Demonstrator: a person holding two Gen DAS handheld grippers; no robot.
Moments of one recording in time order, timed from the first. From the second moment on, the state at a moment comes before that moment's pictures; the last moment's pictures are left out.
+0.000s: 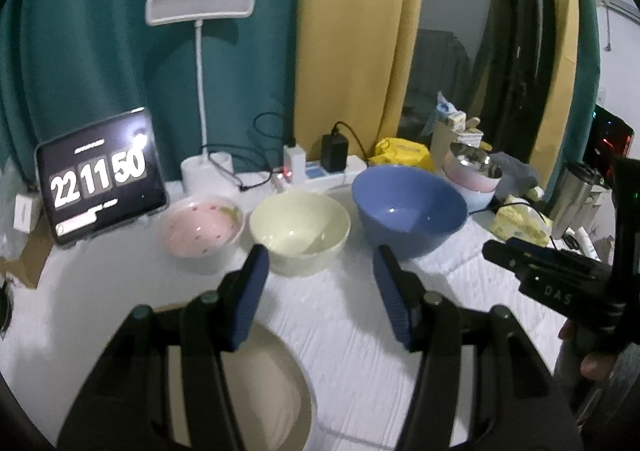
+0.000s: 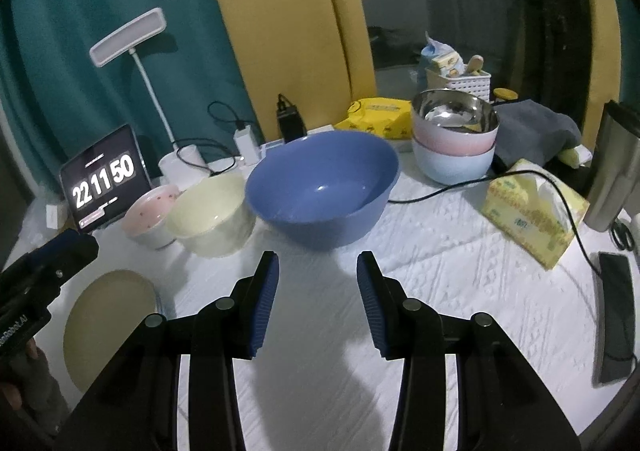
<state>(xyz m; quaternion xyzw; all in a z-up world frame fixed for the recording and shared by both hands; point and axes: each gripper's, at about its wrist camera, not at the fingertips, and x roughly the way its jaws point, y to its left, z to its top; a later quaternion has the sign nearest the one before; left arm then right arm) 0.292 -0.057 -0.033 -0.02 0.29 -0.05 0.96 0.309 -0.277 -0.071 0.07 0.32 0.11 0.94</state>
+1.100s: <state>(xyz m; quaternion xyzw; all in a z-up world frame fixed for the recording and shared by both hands) 0.416 -0.115 -0.077 0.01 0.33 -0.08 0.94 0.421 -0.305 -0.119 0.09 0.36 0.06 0.93</state>
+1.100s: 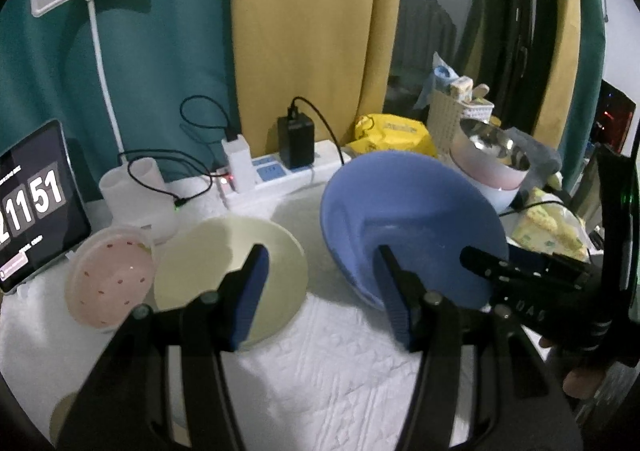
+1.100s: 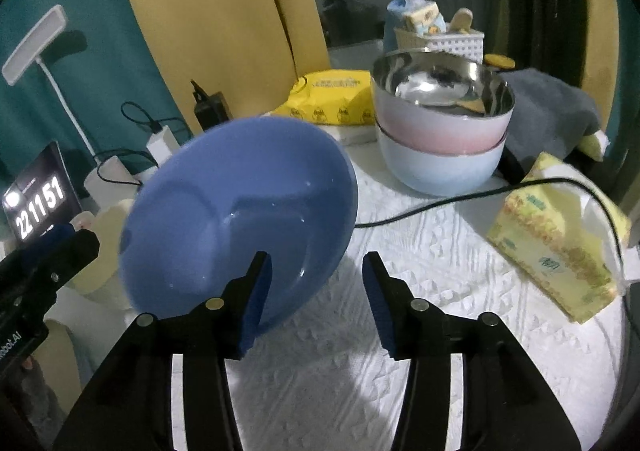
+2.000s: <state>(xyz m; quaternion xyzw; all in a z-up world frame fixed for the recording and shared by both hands) 0.421 -0.151 -0.100 0.05 0.35 -0.11 0.93 0.425 -0.309 -0.138 0.10 0.37 0.08 0.92</state>
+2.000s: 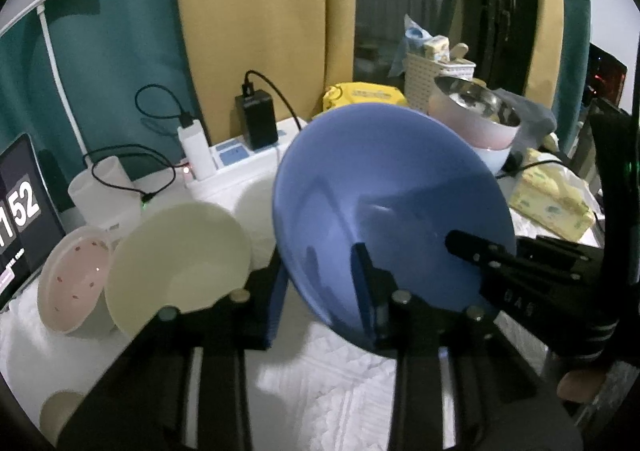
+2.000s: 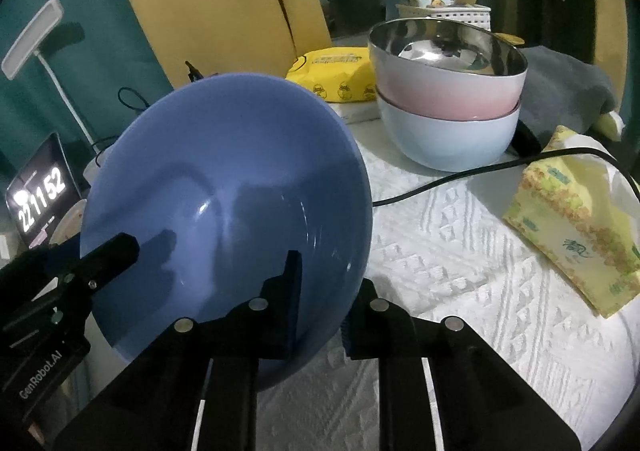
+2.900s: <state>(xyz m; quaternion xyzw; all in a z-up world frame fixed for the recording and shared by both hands) 0.353 -0.147 -0.078 0.04 0.33 -0.12 0.94 0.360 -0.313 -0.115 0.10 0.35 0.07 0.93</state>
